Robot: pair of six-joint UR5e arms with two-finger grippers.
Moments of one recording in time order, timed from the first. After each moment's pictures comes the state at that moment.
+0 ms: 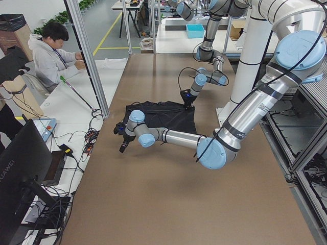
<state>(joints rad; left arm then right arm) -1.01 -2.29 -1.00 -2.30 -1.92 -0.66 0.30 -0.92 1.72 -1.64 1.41 1.01</state>
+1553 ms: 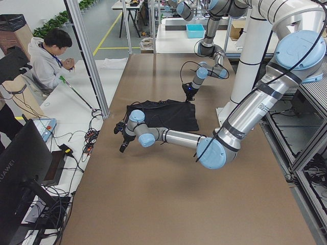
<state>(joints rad) -1.00 -2.29 -1.00 -2.30 -1.92 -0.66 0.31 -1.12 1.90 -1.64 1.41 1.02</state>
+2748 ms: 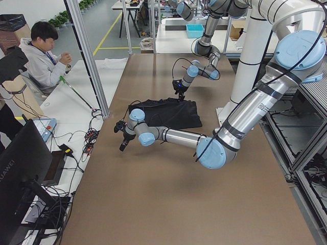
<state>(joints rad) -1.00 -2.29 -1.02 -2.30 -1.92 -0.67 0.44 -1.01 1.79 -1.64 1.43 1.02</state>
